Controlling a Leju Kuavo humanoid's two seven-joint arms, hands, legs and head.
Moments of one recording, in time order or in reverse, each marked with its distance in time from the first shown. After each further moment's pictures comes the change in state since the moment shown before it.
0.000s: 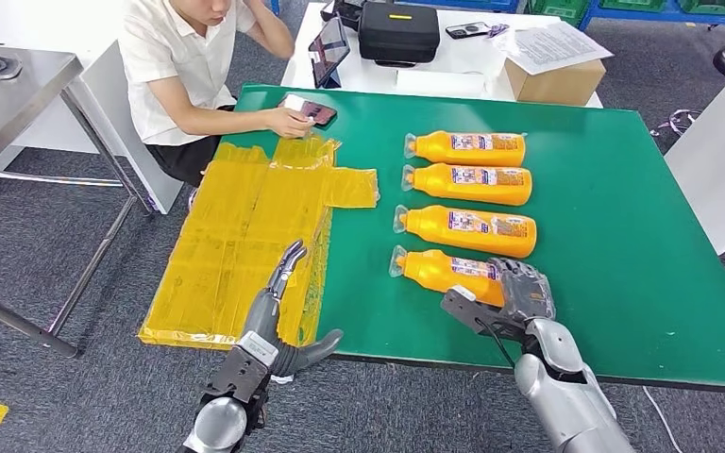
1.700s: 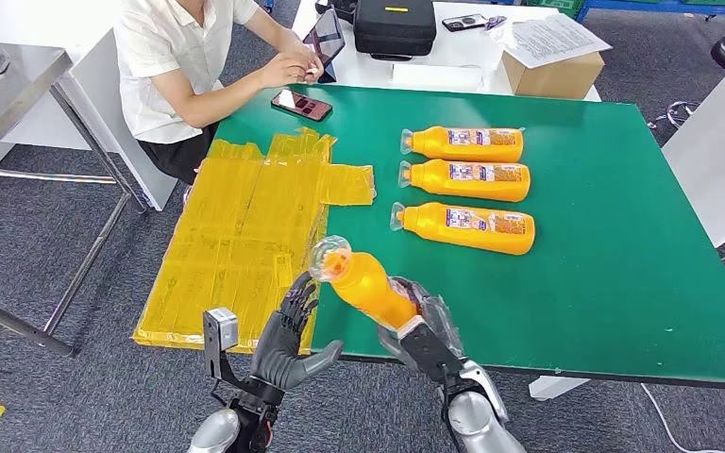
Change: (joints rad) left arm 0.011 -0.010 -0.020 0.106 0.632 -0.253 0.172; right arm 0.189 0.255 0.088 -0.282 -0.631 0.068 -0.459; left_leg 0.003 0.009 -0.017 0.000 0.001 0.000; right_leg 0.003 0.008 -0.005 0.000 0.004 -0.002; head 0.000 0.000
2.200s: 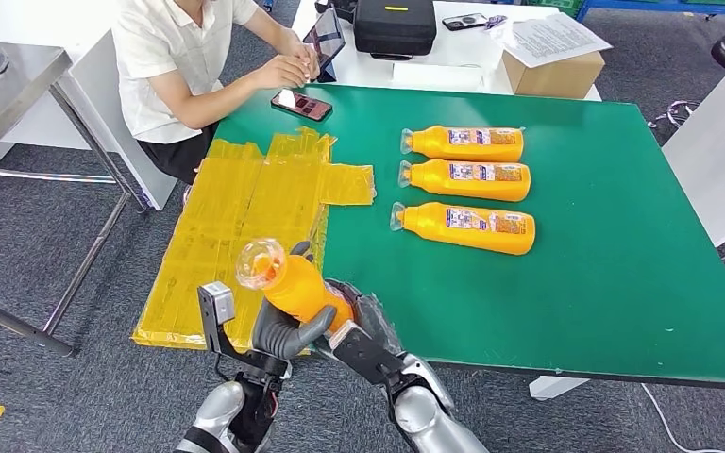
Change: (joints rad) left arm -0.090 -0.022 0.002 0.033 0.058 0.023 -0.027; right arm -0.094 0.084 0.218 0.104 -0.012 0.025 0.007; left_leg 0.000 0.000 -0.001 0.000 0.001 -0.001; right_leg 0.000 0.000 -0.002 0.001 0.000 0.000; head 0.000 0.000
